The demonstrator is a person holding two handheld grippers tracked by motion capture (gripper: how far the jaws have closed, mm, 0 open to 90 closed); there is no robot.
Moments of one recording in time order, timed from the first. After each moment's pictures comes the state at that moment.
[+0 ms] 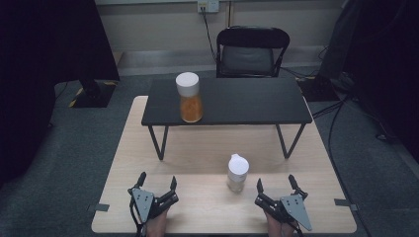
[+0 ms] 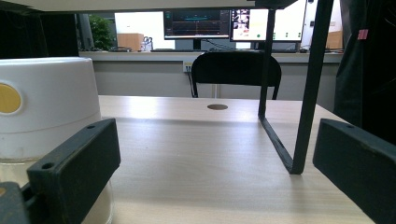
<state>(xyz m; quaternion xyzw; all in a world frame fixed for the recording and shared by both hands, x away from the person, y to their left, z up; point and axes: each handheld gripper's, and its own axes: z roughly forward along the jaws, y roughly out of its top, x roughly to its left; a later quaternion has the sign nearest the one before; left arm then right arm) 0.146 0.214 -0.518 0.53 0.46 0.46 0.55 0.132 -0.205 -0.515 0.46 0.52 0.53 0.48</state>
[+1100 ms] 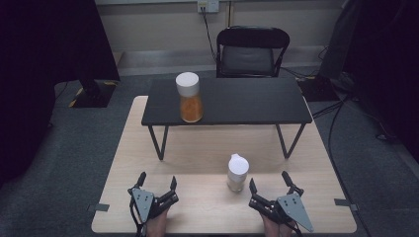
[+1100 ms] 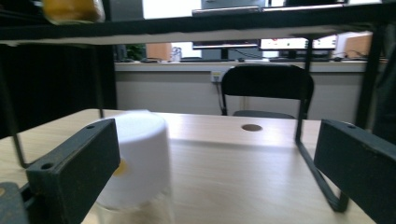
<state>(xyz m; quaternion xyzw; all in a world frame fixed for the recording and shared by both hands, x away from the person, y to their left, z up) 0.146 0.214 -0.518 0.53 0.46 0.46 0.55 0.123 -0.200 -0.474 0.43 0.54 0.57 0.45</state>
